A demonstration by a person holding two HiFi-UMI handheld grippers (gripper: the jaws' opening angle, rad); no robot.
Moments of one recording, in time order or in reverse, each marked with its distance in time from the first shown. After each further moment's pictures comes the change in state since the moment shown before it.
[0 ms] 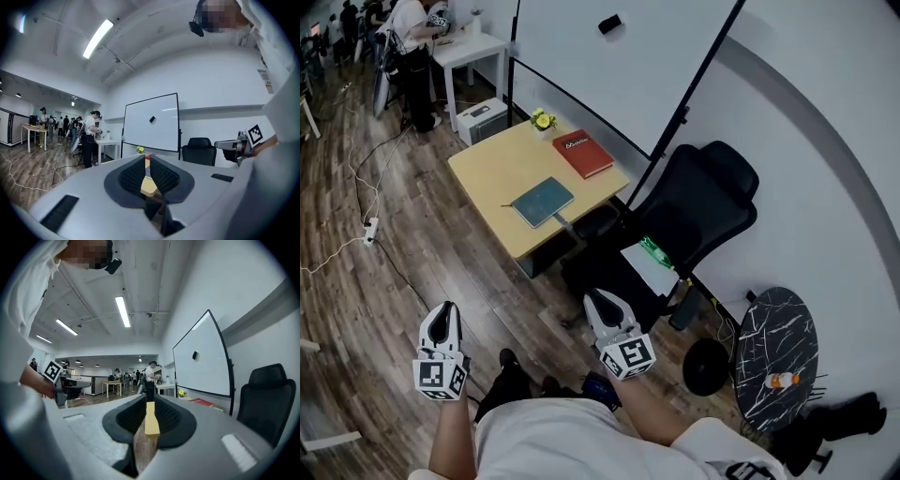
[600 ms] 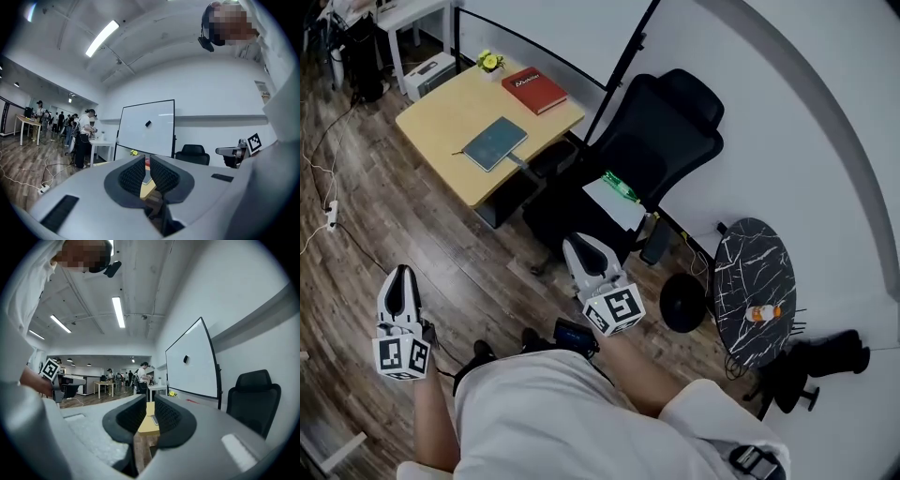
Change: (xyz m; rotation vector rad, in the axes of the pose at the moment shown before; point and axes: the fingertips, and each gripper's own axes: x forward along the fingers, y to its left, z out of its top) left arm -0.005 -0.016 0.016 -0.068 -0.041 -0.084; right arm -0.043 -0.016 0.010 -0.005 -0.011 -0.102
